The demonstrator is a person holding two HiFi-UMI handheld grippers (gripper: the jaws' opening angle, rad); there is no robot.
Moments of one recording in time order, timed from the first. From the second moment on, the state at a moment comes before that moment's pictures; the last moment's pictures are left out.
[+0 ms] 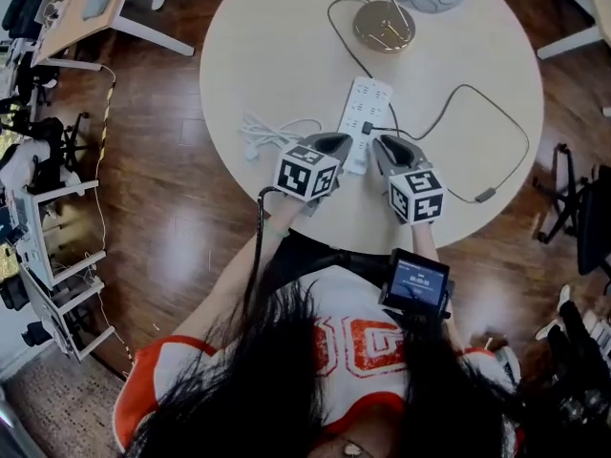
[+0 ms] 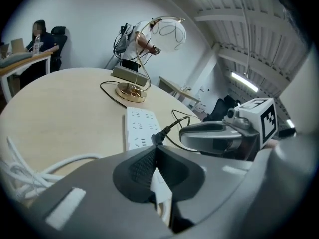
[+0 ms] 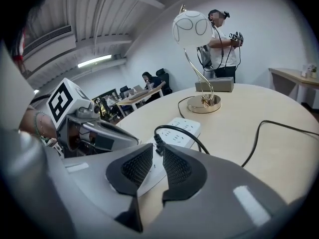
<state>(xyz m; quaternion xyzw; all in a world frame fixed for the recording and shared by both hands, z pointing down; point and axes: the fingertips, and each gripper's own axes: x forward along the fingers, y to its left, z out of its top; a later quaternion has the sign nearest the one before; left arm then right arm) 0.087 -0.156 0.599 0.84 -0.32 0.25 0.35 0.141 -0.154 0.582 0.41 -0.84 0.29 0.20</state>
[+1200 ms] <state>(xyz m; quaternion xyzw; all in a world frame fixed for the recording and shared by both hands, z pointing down) 0.095 -0.158 0.622 0.81 -0.31 0.34 0.37 0.117 -0.182 0.594 0.40 -0.86 0.24 0.22</state>
